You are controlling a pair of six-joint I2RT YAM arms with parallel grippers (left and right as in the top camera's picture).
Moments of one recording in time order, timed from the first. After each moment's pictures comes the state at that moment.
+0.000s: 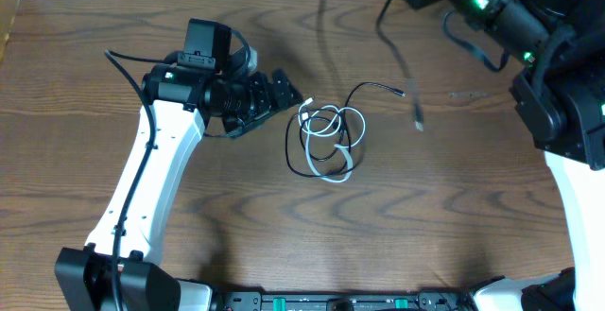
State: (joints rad) left arm -0.19 1.56 1.42 -1.00 0.57 -0.53; right arm 0.42 1.56 2.19 -0.63 -0.34 0.47
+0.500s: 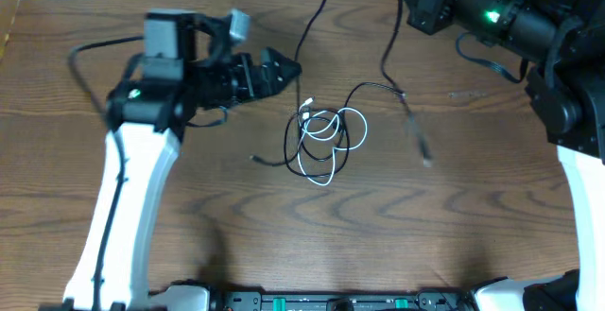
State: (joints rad) left arm -0.10 1.40 1.41 -0.77 0.74 -0.41; right arm 0.34 1.56 2.18 -0.81 -0.53 0.47
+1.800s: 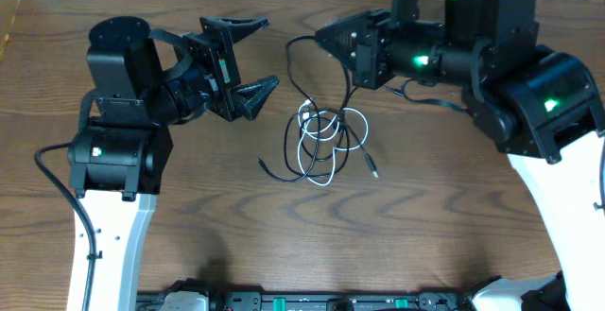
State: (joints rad) left arm -0.09 1.22 1.41 -0.60 0.76 -1.80; right arm 0.52 1.56 2.04 -0.91 -0.56 0.43
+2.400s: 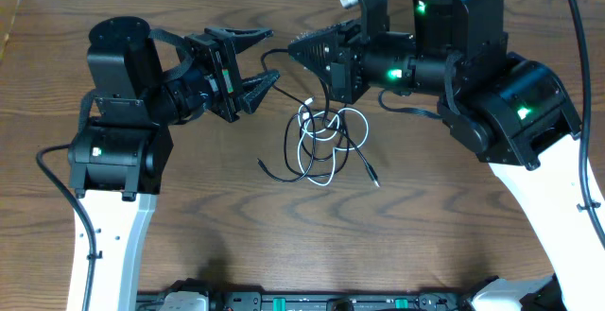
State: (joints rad) left arm -0.09 1.22 1.41 -0.60 0.78 -1.82; right arm 0.60 1.56 2.01 -0.83 -0.55 0.40
